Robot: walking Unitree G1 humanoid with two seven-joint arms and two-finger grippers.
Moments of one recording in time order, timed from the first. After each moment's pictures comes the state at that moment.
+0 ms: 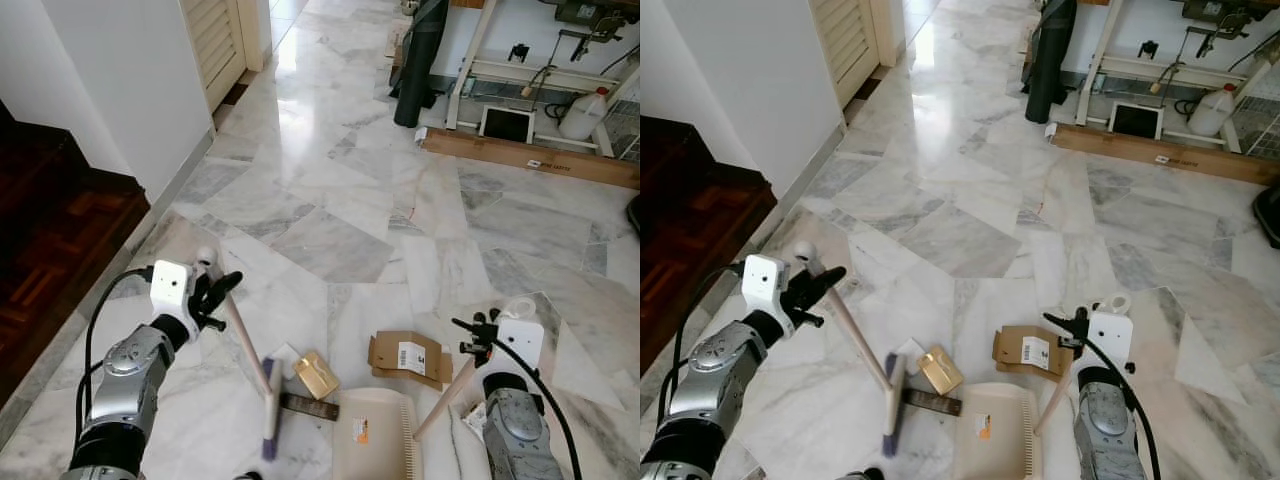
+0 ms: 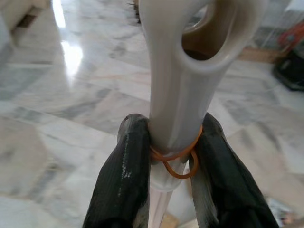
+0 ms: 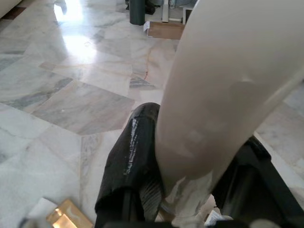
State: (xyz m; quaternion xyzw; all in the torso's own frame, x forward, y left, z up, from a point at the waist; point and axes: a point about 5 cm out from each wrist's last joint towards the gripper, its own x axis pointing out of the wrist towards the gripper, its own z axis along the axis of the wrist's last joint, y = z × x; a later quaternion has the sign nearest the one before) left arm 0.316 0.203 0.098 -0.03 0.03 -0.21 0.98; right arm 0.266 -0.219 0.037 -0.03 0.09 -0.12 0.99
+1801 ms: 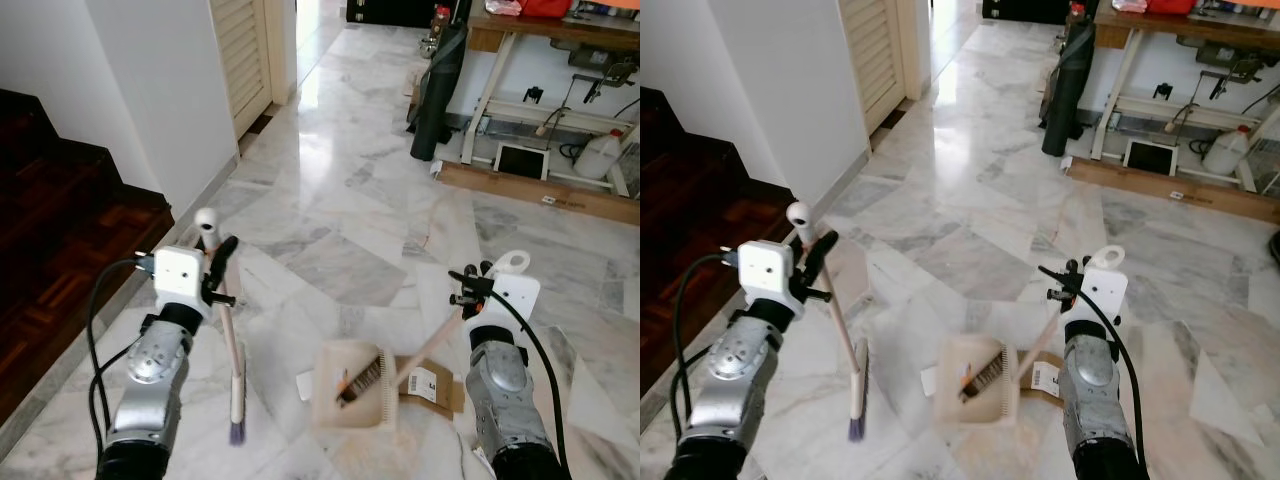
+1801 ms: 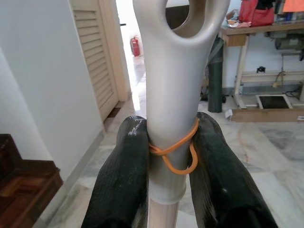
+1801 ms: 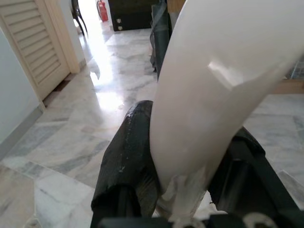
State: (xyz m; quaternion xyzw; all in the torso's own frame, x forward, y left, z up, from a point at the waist) left arm 0.302 0.177 0.134 0.07 -0.12 -0.08 0.99; right arm 0.309 -0.200 0.084 0.02 -0.01 -0.11 0.99
